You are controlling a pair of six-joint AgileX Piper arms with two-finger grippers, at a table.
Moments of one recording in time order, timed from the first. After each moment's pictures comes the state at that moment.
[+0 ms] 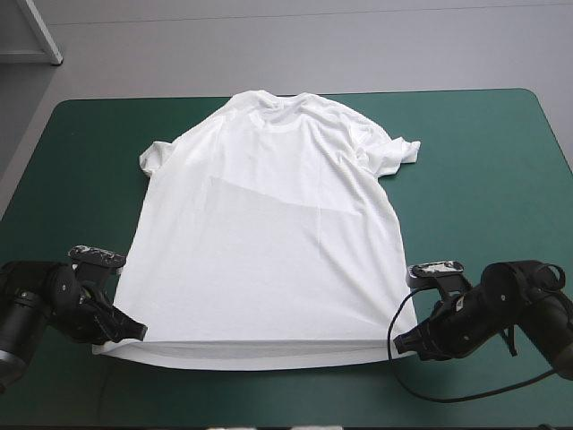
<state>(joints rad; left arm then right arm) -0.04 1.02 -0.77 0.03 1.22 0.20 0.33 1.08 -0.74 0.30 1.18 -0.04</state>
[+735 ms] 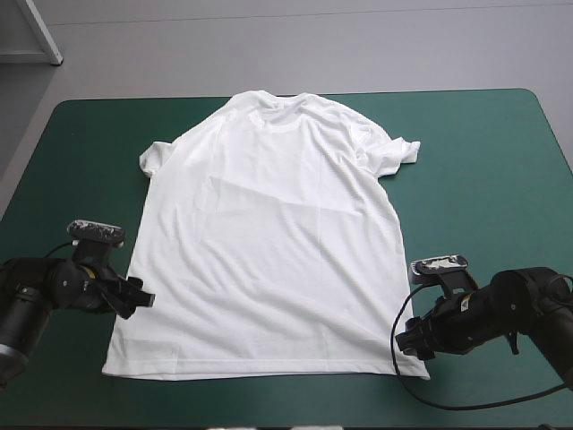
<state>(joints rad) -0.04 1.04 -0.78 0.01 0.97 0.18 0.33 1.02 -0.74 0.30 1.12 -0.08</state>
